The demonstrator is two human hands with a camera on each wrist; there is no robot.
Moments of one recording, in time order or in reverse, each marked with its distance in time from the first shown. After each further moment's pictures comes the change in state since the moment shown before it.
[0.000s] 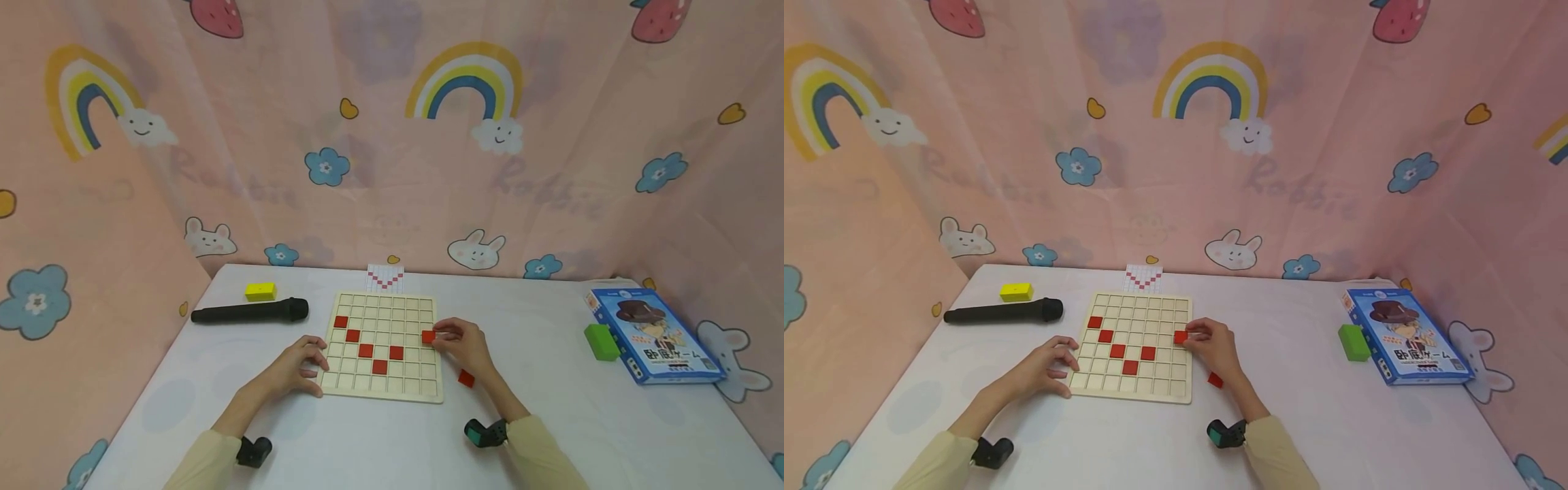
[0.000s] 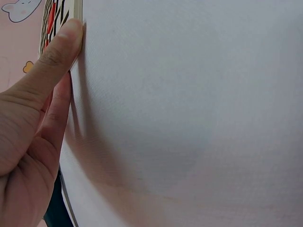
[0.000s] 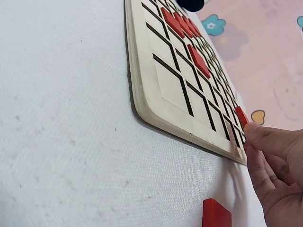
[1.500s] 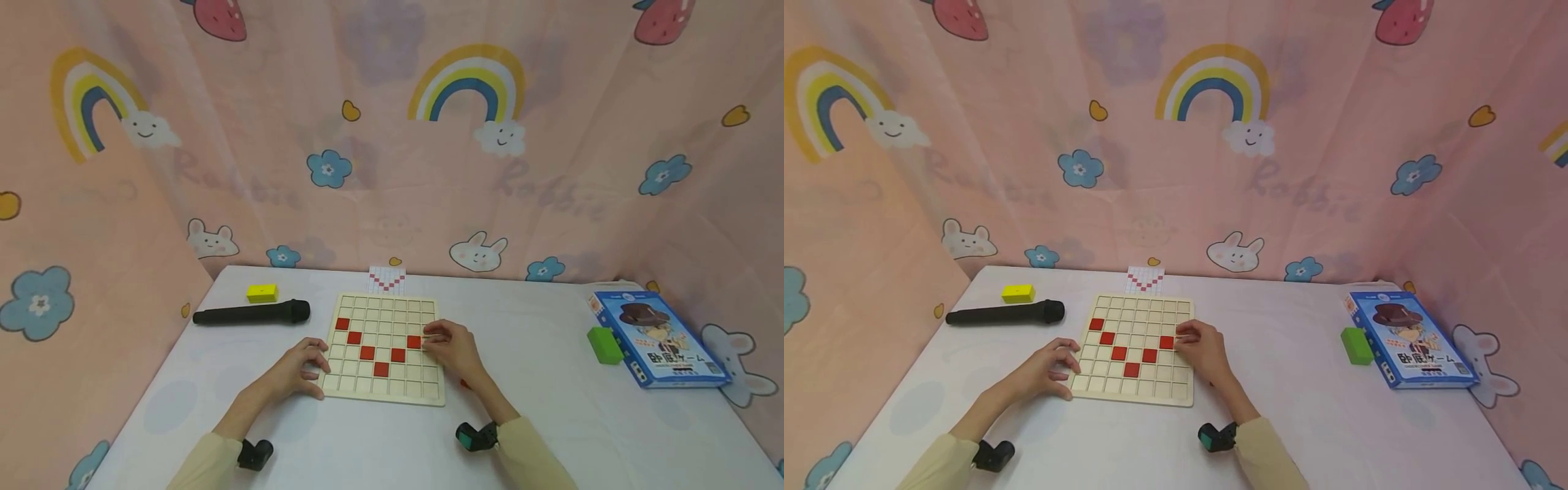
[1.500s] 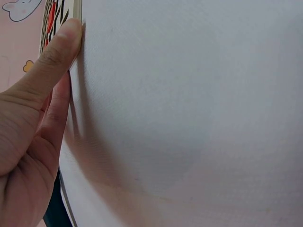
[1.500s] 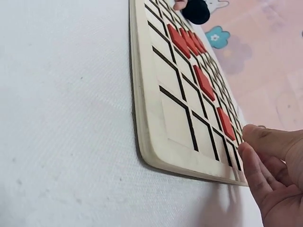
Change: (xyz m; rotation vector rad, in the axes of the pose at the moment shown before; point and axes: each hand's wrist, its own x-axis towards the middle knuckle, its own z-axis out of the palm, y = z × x) left_hand 0.000 -0.002 0.000 0.002 -0.009 0.029; right_hand -0.002 -0.012 0.015 0.018 -0.024 -0.056
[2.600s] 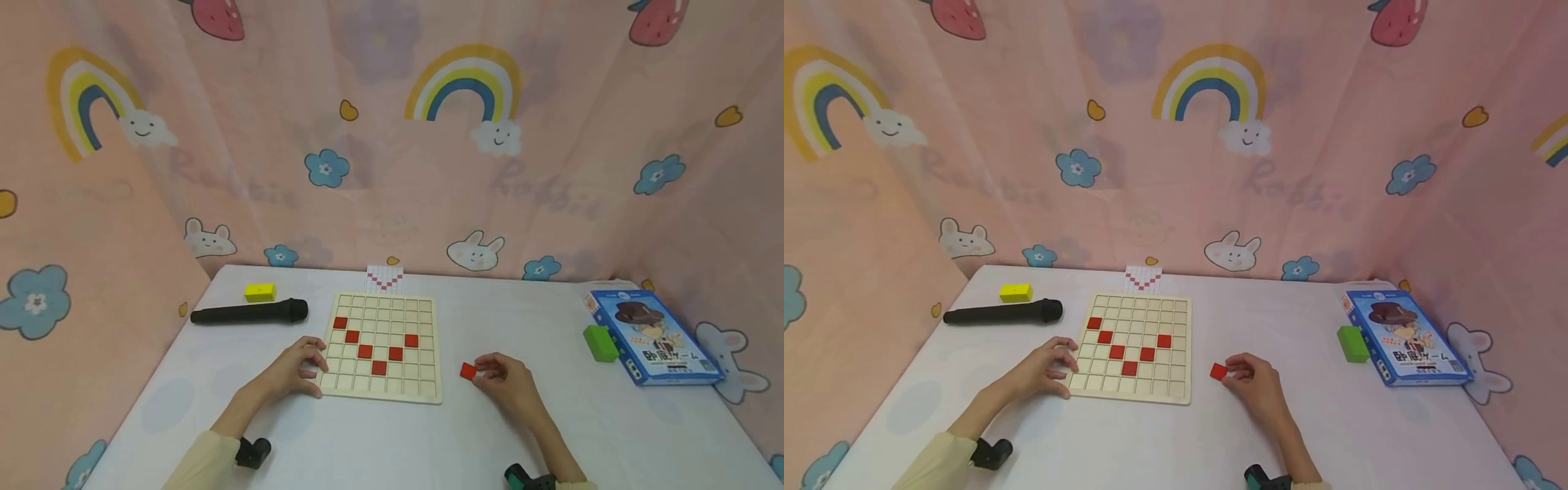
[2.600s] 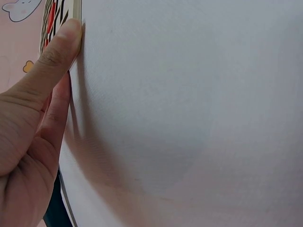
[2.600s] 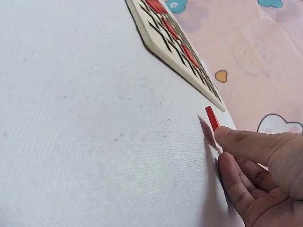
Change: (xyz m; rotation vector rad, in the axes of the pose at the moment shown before) left_hand -0.001 -0.001 -0.002 0.003 -0.011 0.026; right_hand -0.065 0.033 -0.069 -0.139 0.011 0.135
